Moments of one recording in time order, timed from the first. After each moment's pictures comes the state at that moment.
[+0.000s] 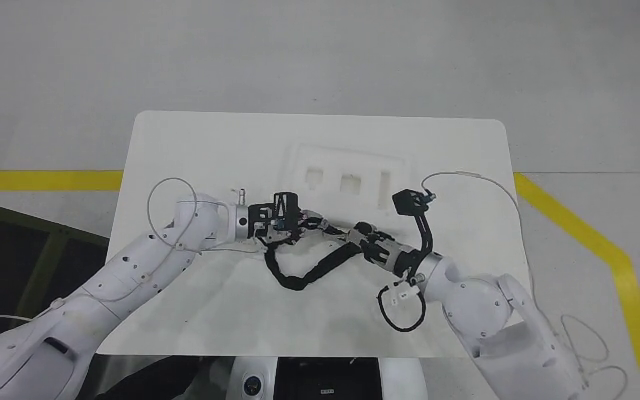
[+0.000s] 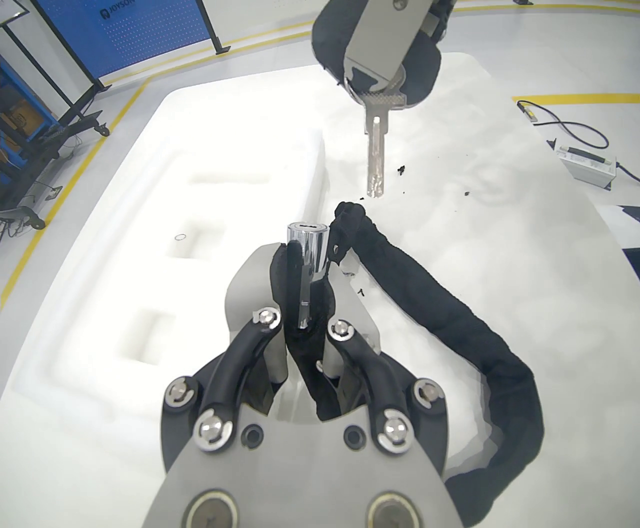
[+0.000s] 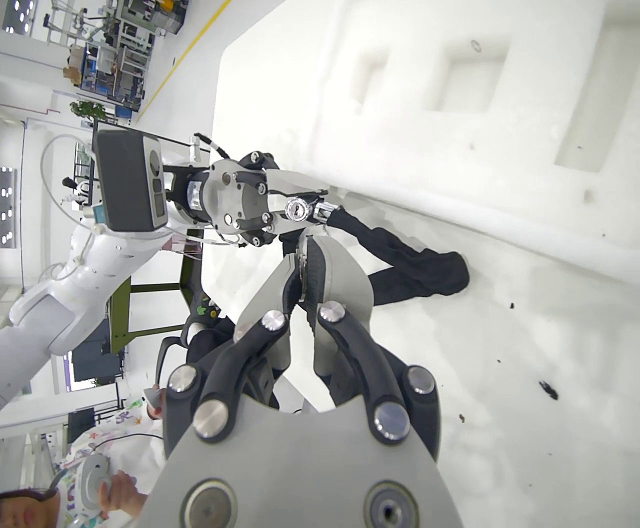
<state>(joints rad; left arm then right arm) 0.70 -0.89 -0.56 -1.35 1.44 -0.74 0.44 -1.37 -1.06 1.15 -2.11 -0.33 0.33 0.65</state>
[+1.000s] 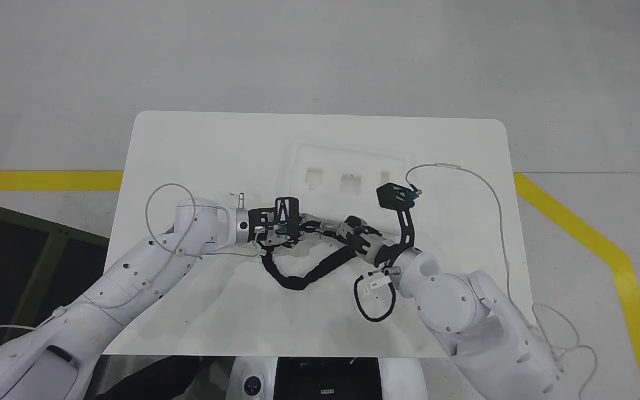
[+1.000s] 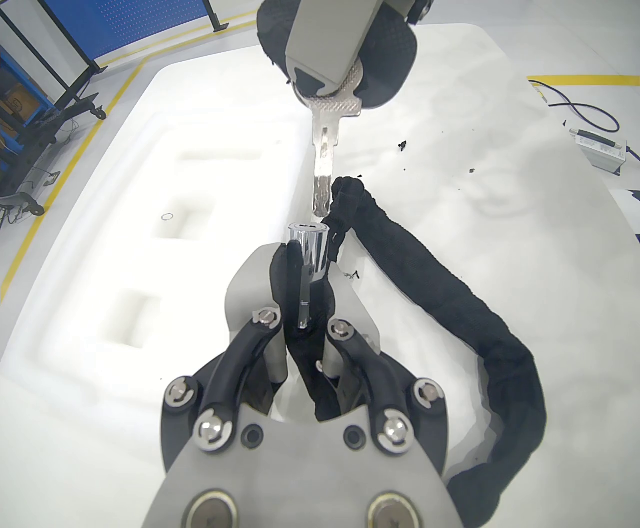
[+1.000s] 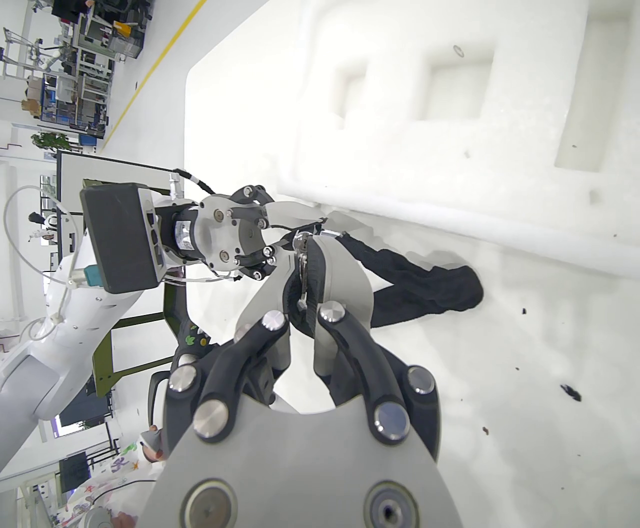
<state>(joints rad) 0.76 -0.90 -0.63 -1.37 1.47 -0.77 0.38 -1.27 -1.11 1.00 -2.10 -0.43 0.54 0.59</state>
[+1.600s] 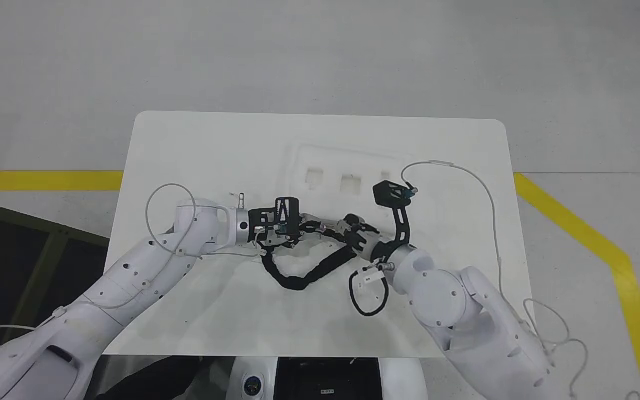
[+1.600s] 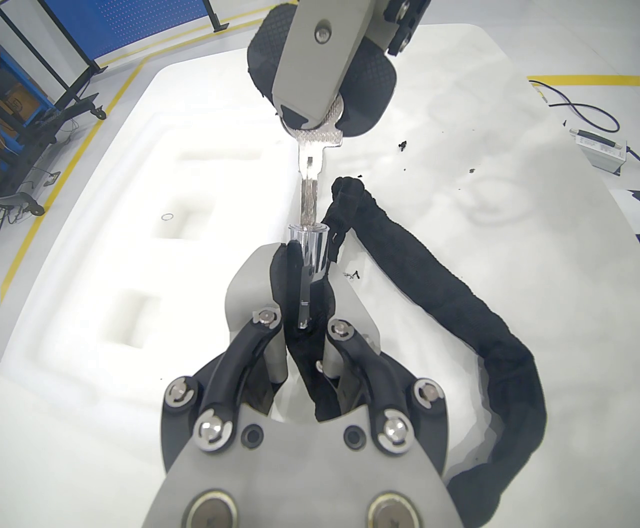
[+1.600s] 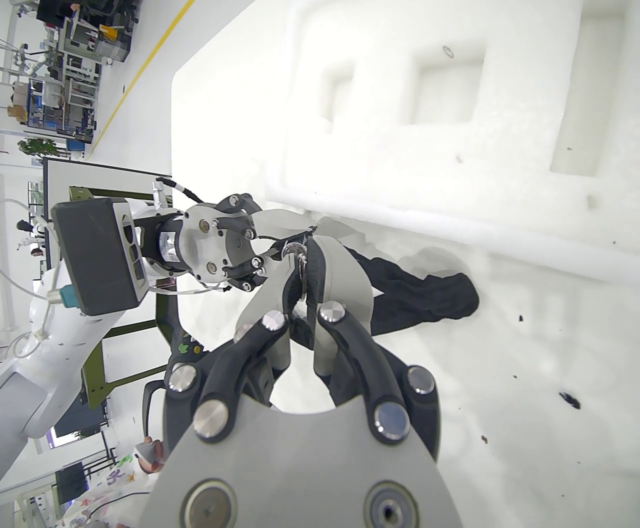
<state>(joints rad) 0.76 -0.90 -0.63 -1.37 1.47 -0.77 0.38 -1.24 -1.13 0.97 -2.07 -0.45 0.57 0.58</state>
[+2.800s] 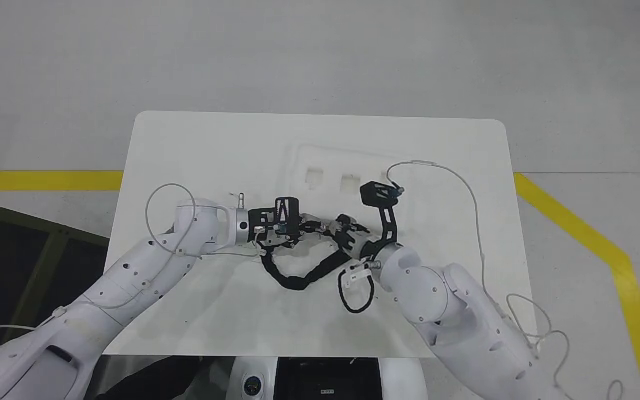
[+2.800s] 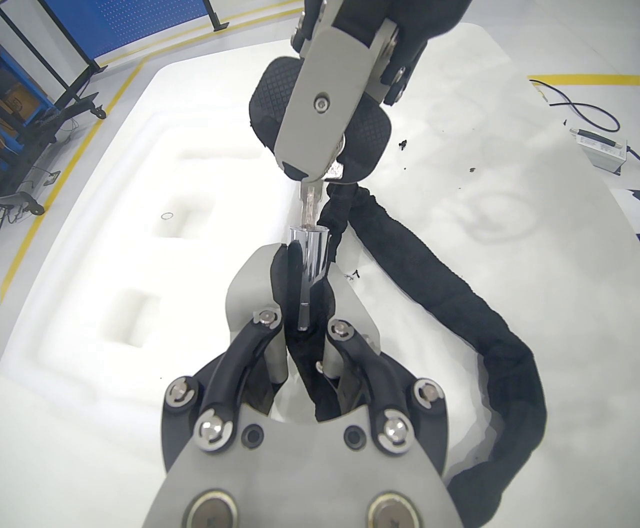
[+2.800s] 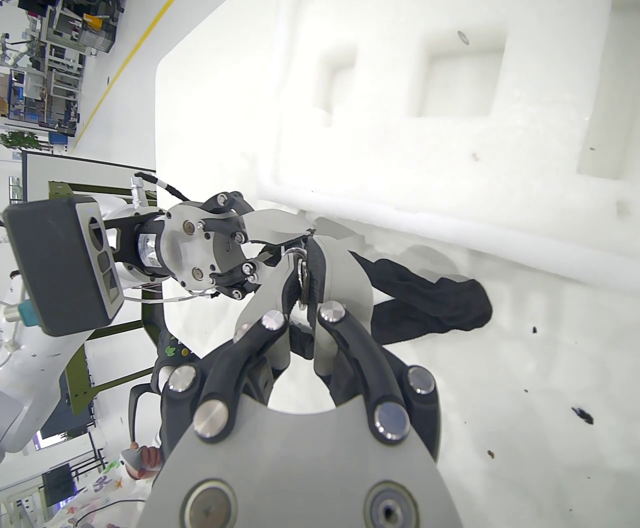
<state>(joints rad) 0.76 -0.90 -0.63 -1.37 1.47 -0.77 0.38 -1.19 -1.17 0.91 -2.01 -0.50 0.59 0.59</state>
